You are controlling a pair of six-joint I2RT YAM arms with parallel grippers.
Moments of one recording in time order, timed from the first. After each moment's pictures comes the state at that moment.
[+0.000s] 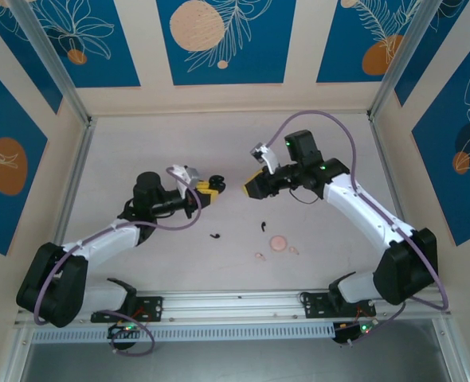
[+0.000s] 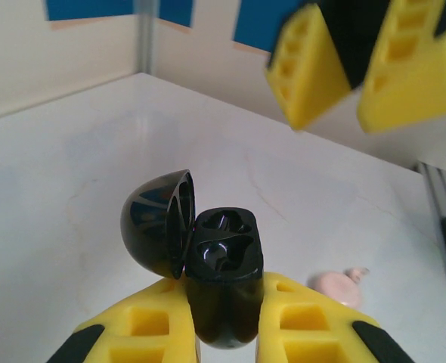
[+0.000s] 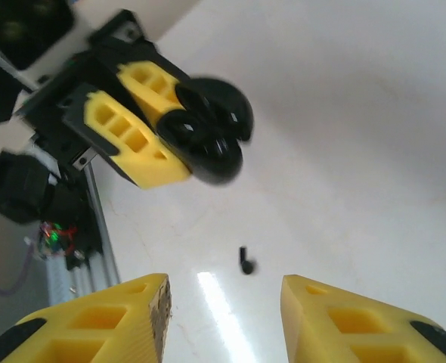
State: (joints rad) left arm -0.41 1.27 0.54 0.52 0.72 -0.06; right arm 0.47 1.40 1.19 -0.63 -0.72 -0.01
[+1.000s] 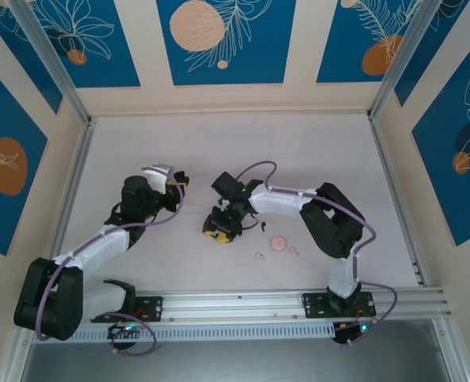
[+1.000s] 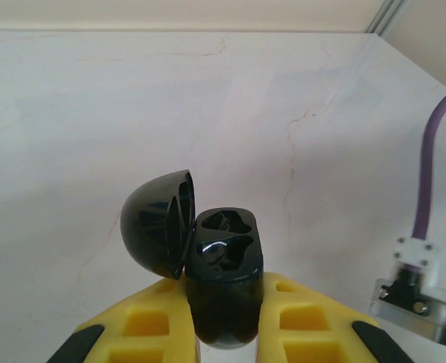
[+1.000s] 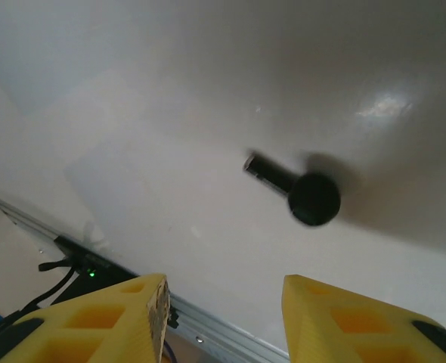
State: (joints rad) left arm -0.28 1.18 0.49 0.29 0.31 -0.15; right arm 0.85 1.93 1.25 -0.57 -0.56 1.09
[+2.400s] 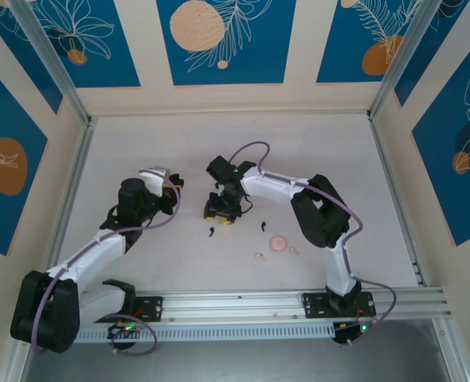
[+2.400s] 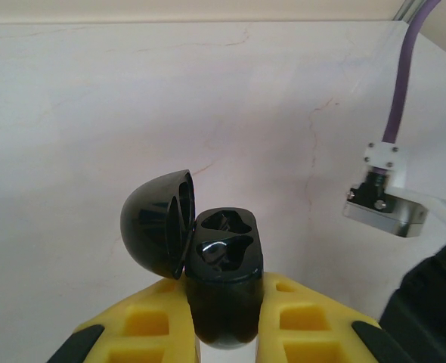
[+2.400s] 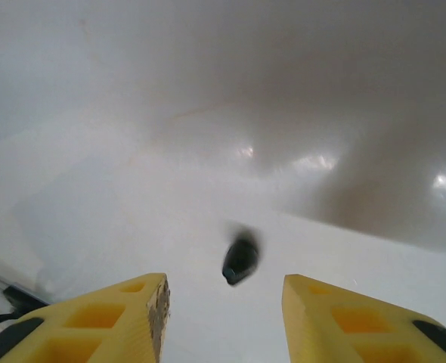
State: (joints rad) left arm -0.27 1.09 0.48 0.18 0.26 -0.12; right arm 0.80 2.06 1.54 -0.83 -0.39 0.86
